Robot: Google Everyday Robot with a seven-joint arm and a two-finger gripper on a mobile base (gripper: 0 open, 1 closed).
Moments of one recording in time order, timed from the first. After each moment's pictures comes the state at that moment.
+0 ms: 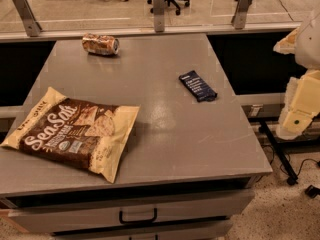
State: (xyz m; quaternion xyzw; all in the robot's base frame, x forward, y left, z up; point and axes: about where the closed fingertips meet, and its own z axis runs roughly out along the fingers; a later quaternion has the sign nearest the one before) arm 0.438 -0.217 0.977 -0.60 0.78 -0.03 0.16
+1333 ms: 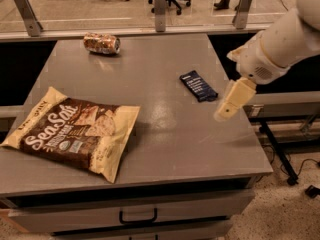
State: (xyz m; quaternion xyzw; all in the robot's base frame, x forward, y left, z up) arm 0.545 -0.163 0.900 -0.58 0.77 0.04 0.27
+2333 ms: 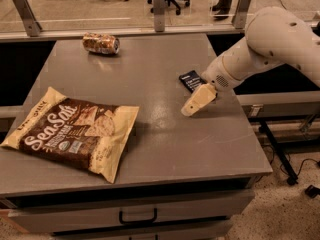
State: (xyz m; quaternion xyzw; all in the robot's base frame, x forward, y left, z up) arm 0.618 -0.116 0.821 -0.50 0.81 0.11 0.29
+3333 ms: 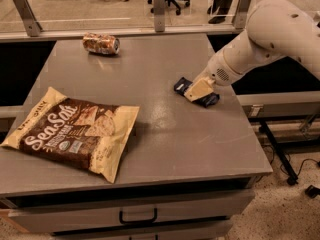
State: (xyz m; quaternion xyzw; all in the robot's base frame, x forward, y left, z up) arm 0.625 -0.119 0.833 -0.49 0.82 0.11 0.28
